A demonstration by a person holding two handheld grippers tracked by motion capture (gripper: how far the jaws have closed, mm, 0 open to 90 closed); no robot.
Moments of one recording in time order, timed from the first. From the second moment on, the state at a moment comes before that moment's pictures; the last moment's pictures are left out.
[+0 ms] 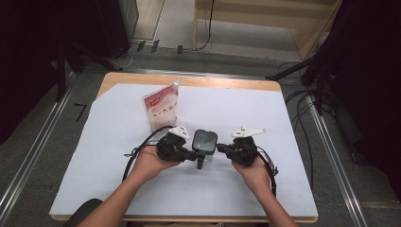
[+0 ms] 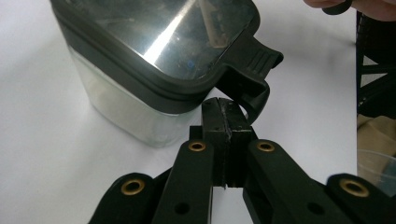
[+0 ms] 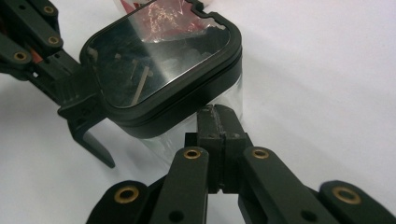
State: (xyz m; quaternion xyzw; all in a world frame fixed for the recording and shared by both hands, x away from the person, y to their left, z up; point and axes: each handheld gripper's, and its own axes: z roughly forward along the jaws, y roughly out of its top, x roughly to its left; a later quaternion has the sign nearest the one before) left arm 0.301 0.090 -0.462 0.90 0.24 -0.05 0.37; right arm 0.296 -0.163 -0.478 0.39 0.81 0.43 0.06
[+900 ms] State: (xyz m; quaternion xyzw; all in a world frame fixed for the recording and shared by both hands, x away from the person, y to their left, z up) left arm 0.292 0.090 -0.454 0.90 0.23 -0.05 0.37; right arm 0.297 -0.165 -0.472 0.39 0.81 0.43 0.07
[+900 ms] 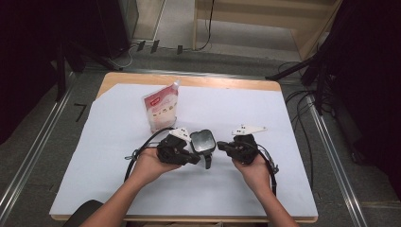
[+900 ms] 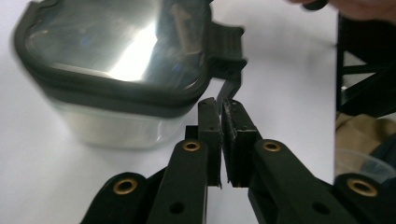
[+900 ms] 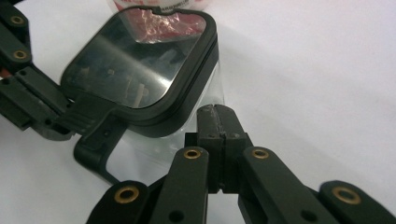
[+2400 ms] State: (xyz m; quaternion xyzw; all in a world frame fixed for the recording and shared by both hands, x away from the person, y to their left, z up) left arm 0.316 0.145 -0.447 0.88 0.26 -0.04 0.39; right arm 0.224 -0.124 -0.474 0.34 0.83 0.44 0.03
